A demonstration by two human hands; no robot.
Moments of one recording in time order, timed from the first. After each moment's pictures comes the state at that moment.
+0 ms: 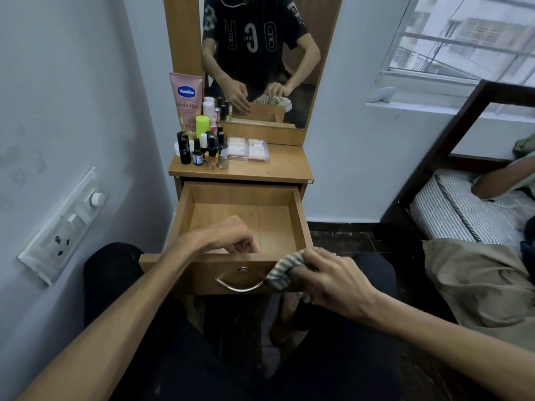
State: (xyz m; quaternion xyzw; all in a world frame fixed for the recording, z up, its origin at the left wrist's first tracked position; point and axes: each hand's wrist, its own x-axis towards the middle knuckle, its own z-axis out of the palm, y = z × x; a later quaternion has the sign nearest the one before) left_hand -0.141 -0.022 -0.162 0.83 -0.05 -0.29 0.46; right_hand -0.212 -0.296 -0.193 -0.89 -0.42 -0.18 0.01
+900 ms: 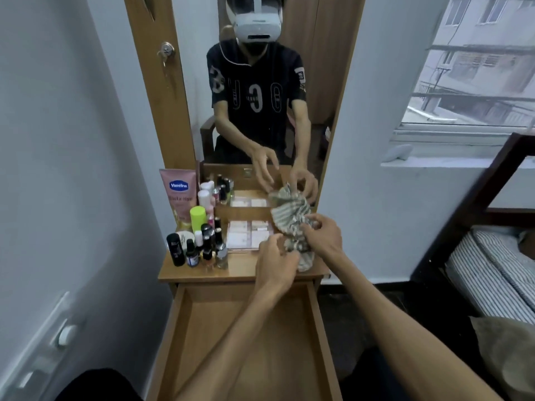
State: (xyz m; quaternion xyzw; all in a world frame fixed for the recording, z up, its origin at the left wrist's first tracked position) left_hand 0.015 -0.110 -0.121 0.81 0.05 0.02 0.59; right_hand 0.099 -0.243 -0.126 -0.88 0.07 -0.10 0.46
